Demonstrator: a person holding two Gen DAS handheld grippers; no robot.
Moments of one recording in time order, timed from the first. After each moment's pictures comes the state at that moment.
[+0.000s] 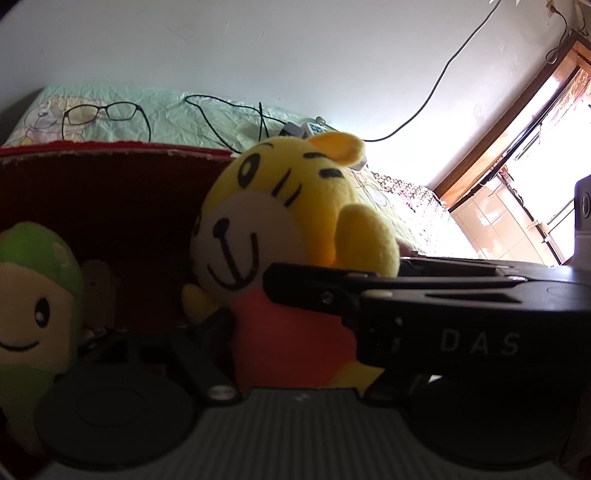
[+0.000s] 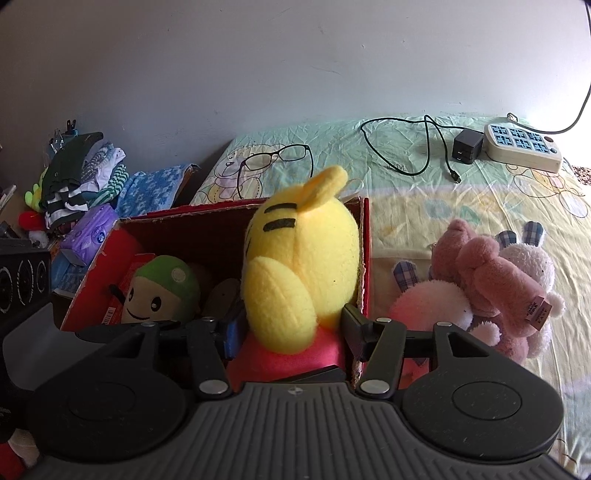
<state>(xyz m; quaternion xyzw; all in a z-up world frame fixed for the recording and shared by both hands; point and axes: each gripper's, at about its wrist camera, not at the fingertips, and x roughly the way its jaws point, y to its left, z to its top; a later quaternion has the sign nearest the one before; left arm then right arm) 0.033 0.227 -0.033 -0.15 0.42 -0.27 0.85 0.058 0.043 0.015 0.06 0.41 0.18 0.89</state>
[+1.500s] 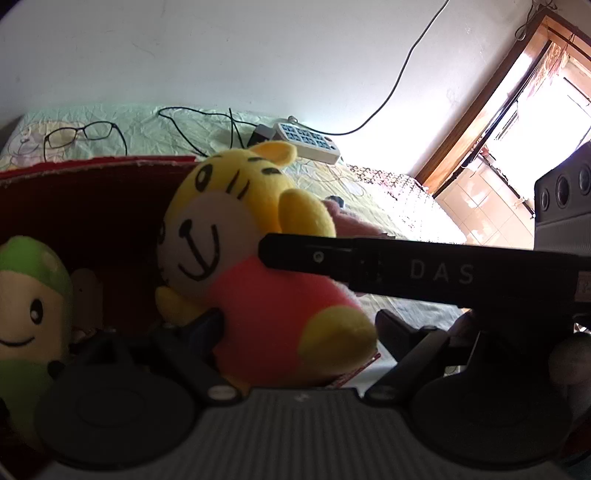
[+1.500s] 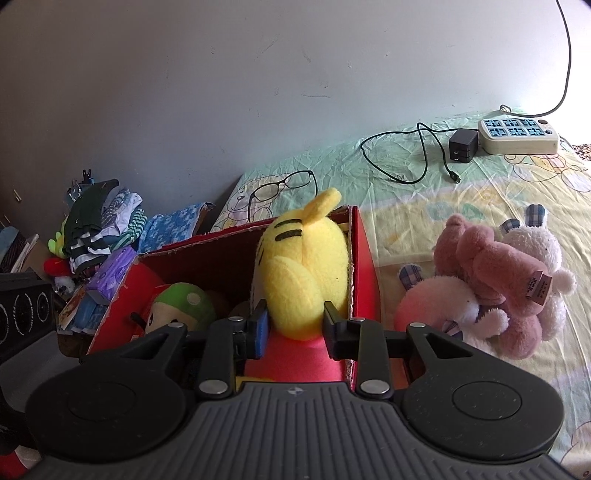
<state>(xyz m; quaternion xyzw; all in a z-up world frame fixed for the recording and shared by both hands) 0.005 0.221 -0.013 -0.11 0.40 -0.31 0.85 0.043 0.011 0.010 0.14 0.37 0.19 0.90</state>
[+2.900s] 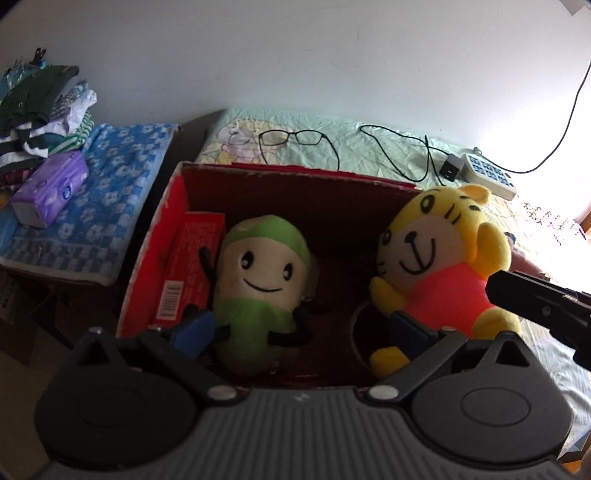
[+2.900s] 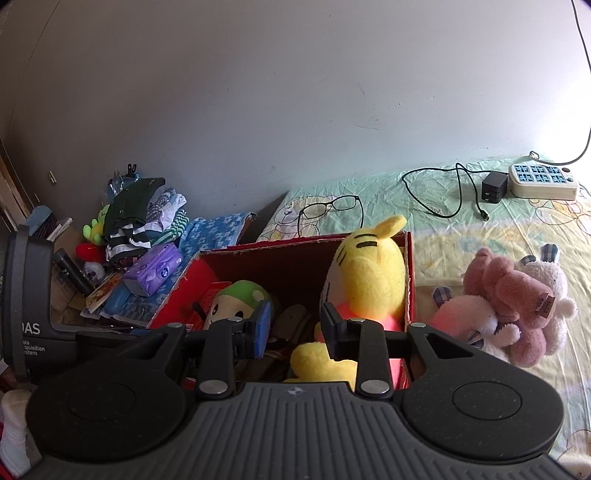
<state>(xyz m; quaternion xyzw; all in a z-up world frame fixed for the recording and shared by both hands) -0.028 0.284 0.019 -0.08 0.44 0.01 0.90 -0.001 0.034 0.041 0.10 0.33 0.24 0.91</state>
